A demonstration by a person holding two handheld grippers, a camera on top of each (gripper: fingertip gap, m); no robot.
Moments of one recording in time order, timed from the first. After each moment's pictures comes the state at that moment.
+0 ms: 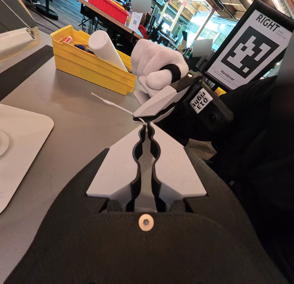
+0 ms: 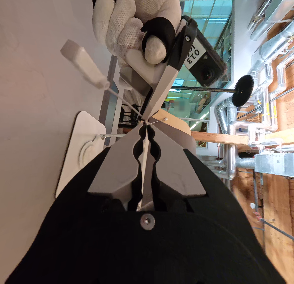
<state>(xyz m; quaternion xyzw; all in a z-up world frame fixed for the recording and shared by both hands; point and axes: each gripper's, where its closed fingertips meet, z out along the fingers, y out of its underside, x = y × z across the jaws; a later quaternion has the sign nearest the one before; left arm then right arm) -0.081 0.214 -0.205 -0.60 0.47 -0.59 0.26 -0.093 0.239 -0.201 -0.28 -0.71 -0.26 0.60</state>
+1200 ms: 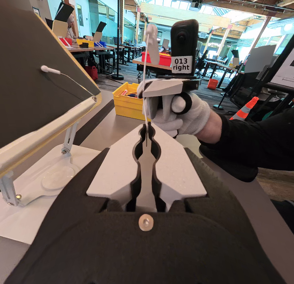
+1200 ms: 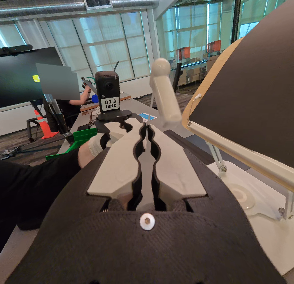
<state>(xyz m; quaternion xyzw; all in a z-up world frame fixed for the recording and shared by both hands) -0.049 0.257 -0.183 -0.58 0.44 -0.49 0.48 -0.061 0.272 -0.149 -0.59 -0.33 0.48 0.56</state>
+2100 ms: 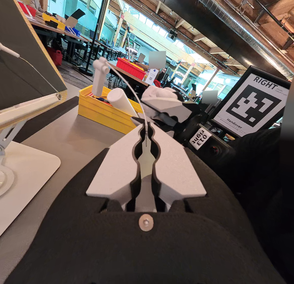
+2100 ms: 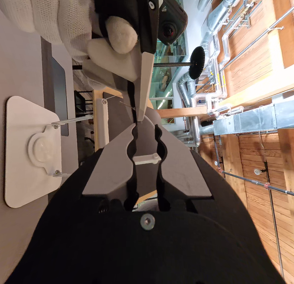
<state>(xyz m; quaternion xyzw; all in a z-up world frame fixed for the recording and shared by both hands) -0.042 0.232 -0.148 -0.59 0.36 -0.62 0.37 -0.053 0.257 -0.135 -0.29 -0.59 -0.32 0.68</state>
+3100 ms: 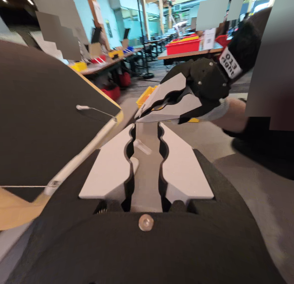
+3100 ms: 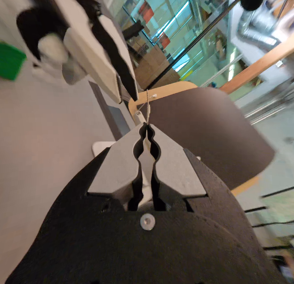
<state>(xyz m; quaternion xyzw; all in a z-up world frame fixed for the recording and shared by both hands) -0.057 0.242 -0.141 -0.57 0.48 -0.34 0.58 -0.045 0.272 -0.150 -0.52 -0.53 0.00 0.67</state>
